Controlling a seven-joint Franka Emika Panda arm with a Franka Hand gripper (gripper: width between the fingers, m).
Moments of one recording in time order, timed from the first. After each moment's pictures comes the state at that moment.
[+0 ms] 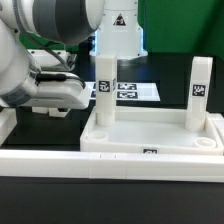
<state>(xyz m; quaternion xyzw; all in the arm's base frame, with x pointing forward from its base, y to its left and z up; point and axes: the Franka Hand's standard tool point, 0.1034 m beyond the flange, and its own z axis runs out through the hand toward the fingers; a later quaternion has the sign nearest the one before) 0.487 -0.167 0.021 -0.91 0.09 0.40 0.06</state>
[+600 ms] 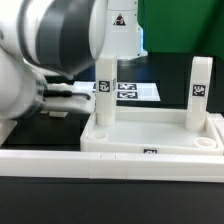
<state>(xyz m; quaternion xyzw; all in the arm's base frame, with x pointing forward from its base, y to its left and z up) 0.472 -0.159 0.013 -0.87 0.09 0.49 0.07</state>
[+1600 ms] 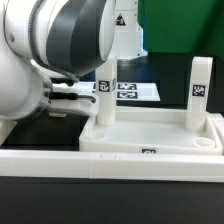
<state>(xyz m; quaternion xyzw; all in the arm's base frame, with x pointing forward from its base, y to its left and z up) 0.467 -0.152 0.010 -0.87 0.09 0.48 0.06</state>
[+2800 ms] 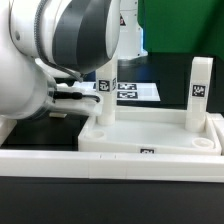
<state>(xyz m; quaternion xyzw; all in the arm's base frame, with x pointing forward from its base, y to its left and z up) 0.474 -0.147 0.012 -0.87 0.09 0.48 0.06</state>
